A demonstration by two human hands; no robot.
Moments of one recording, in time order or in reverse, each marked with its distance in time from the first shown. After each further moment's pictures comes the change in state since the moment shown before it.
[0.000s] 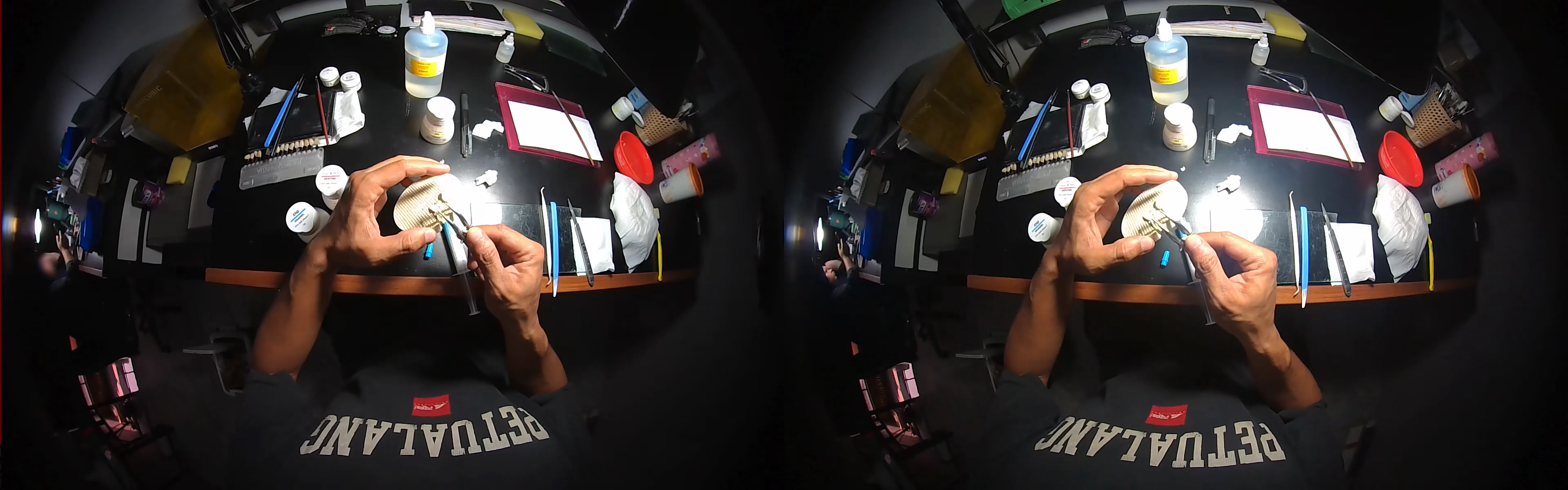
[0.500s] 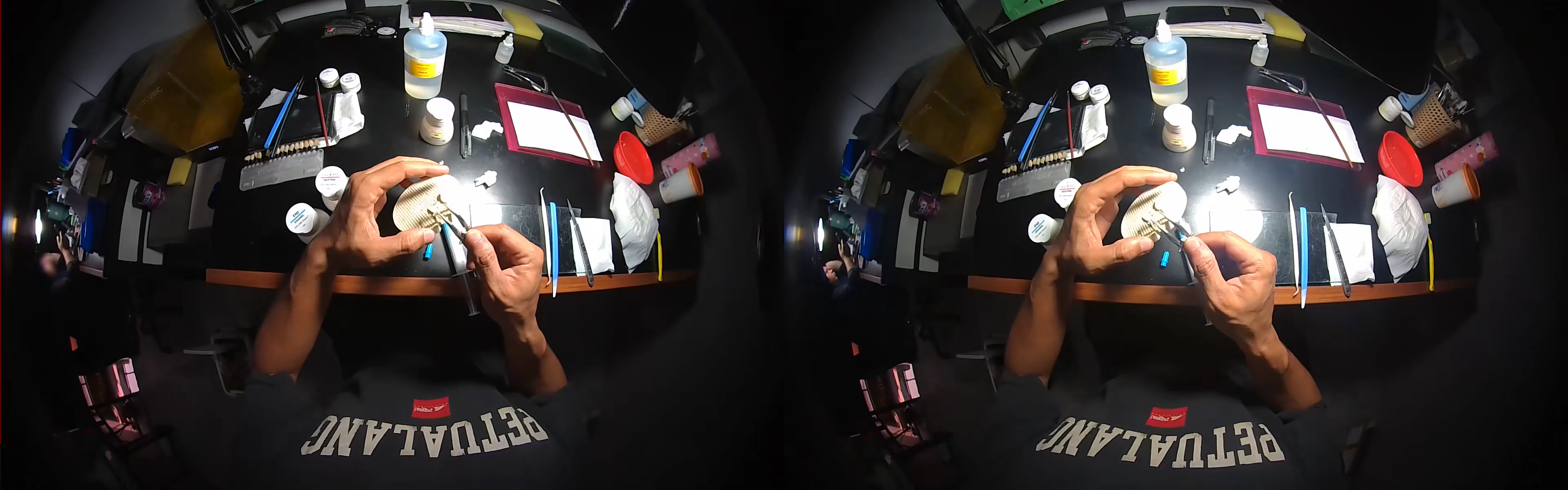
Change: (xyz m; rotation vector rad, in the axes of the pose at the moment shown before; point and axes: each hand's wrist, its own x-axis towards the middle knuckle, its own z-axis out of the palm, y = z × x) left_hand 0.000 -0.002 -0.001 0.018 -0.005 -0.001; right_hand 0.000 0.002 0.002 -0.074 0.022 -0.083
